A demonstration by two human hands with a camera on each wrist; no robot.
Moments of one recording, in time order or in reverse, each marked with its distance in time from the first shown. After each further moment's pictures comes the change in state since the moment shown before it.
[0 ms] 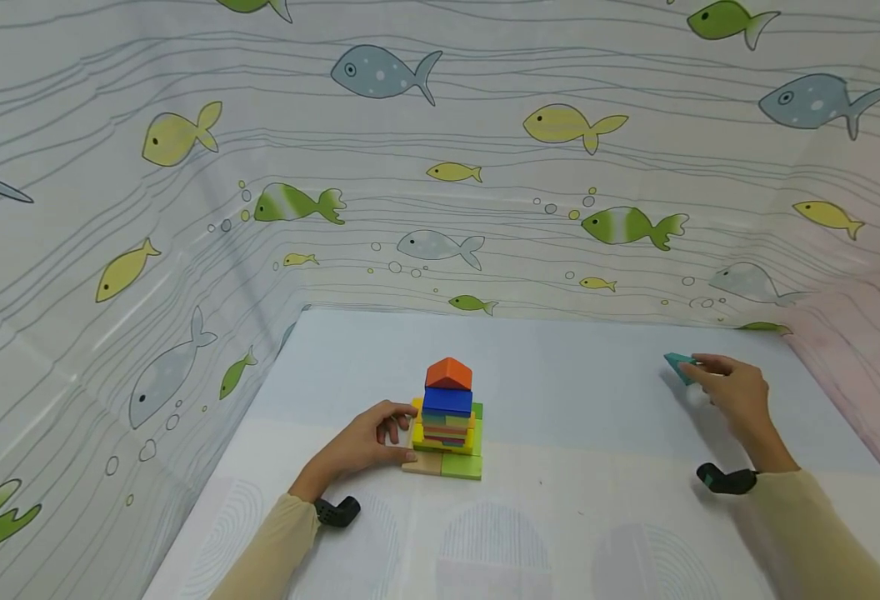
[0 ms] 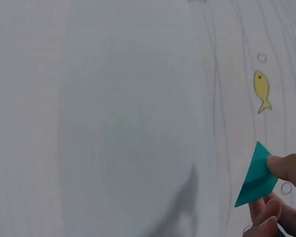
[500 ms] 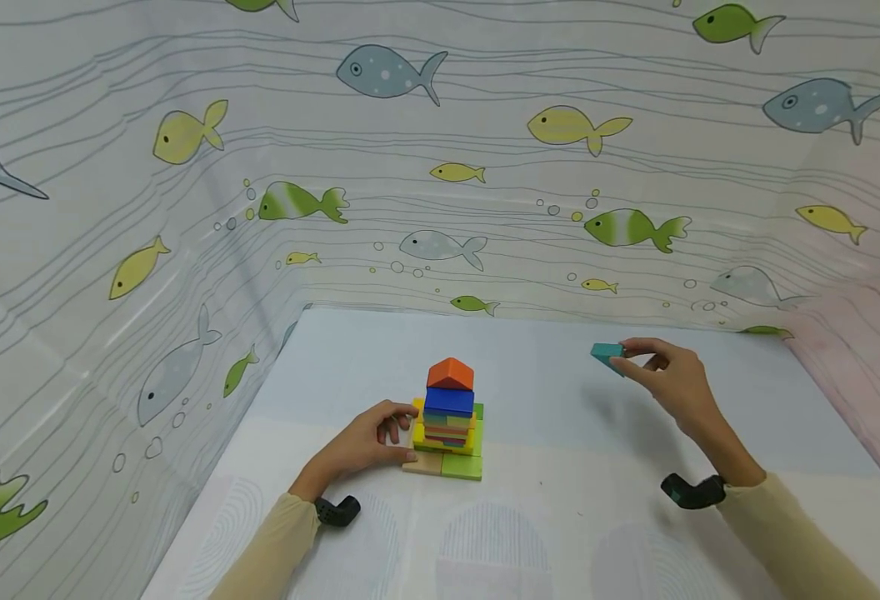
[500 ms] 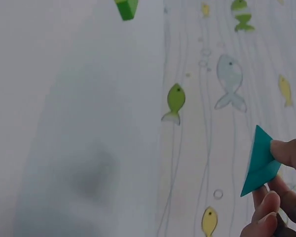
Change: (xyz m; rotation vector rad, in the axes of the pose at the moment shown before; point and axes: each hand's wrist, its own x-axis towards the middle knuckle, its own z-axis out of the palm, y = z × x) left_hand -0.002 -0.001 0.000 -0.002 0.005 0.002; right_hand -0.058 -0.094 0.038 -0.002 -0.074 -0.405
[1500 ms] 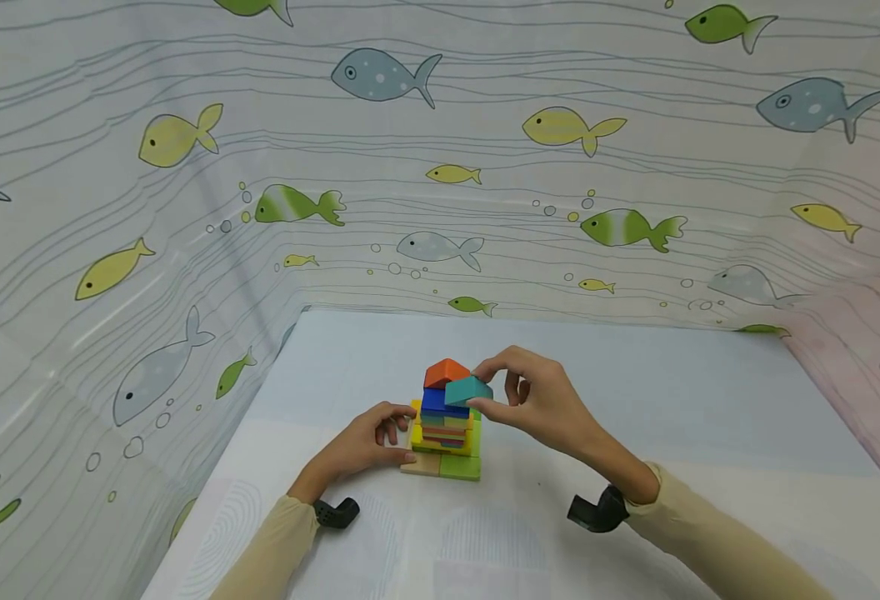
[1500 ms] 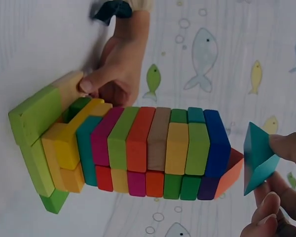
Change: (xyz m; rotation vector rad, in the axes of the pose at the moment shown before) left_hand 0.000 0.004 0.001 -0.024 -0.004 -0.025; right_hand -0.043 -0.151 0.080 0.186 -0.209 -0.554
